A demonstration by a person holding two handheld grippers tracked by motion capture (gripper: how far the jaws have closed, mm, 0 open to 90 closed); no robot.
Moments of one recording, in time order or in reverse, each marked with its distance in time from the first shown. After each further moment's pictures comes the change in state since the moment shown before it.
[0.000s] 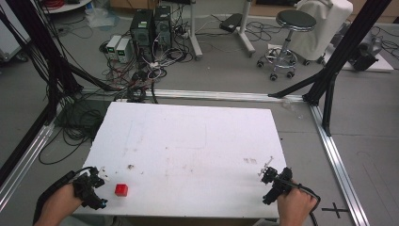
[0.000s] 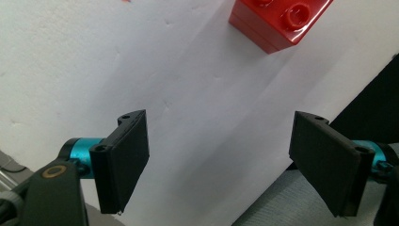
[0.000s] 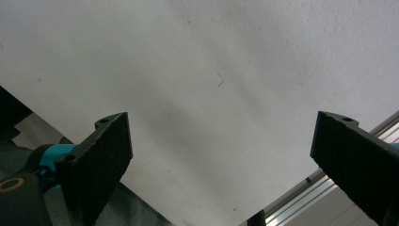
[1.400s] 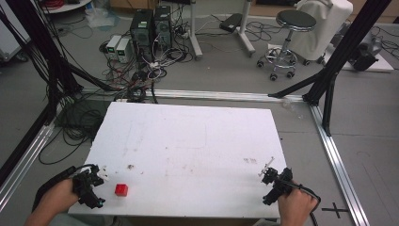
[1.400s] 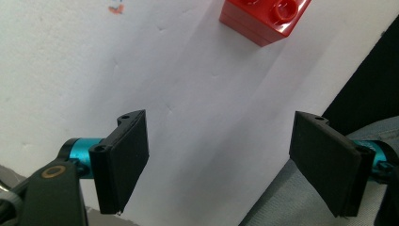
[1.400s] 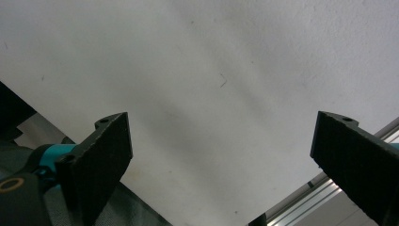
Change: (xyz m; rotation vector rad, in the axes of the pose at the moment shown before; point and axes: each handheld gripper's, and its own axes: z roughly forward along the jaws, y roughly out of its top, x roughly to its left) left arm 0.011 0.006 -0.005 0.036 -0.052 0.140; right arm -0.001 -0.003 0.001 -0.016 0.012 -0.008
